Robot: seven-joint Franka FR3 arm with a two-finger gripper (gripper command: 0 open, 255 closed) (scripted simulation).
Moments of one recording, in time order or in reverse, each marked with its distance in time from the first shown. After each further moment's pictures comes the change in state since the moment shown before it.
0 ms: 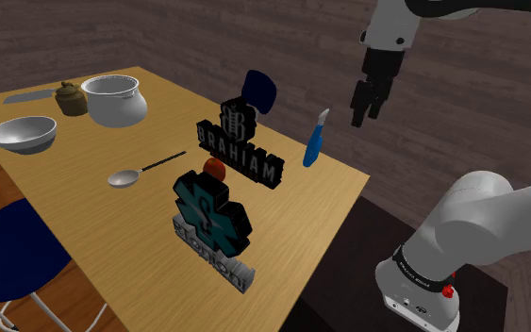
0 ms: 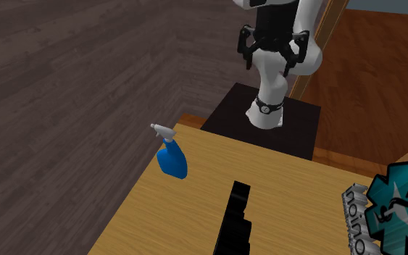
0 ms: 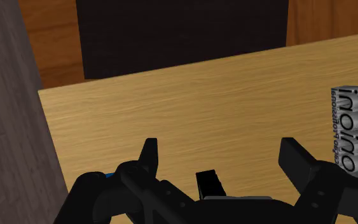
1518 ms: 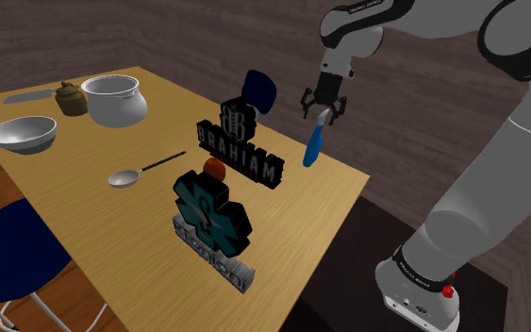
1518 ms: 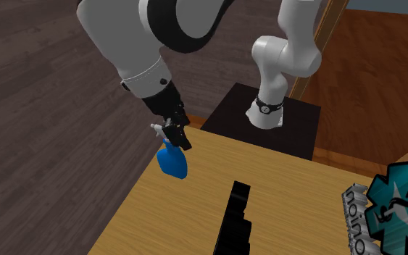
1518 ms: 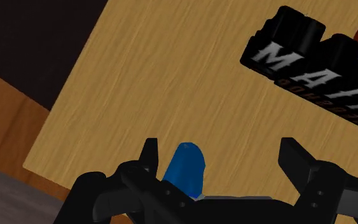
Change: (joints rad) arm -0.207 0.797 -0.149 0.389 0.239 0.248 0.492
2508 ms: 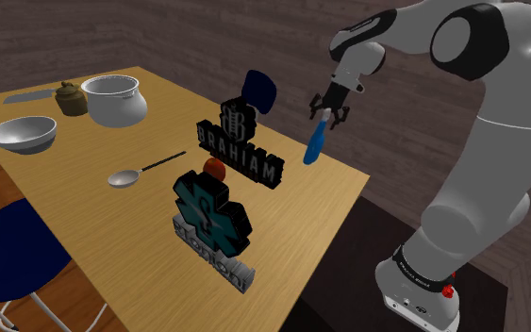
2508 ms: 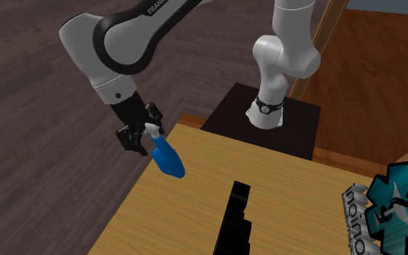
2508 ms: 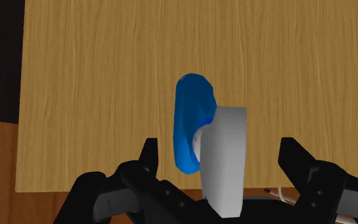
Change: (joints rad) arm -0.109 0.219 -0.088 0.108 0.179 0.121 0.157
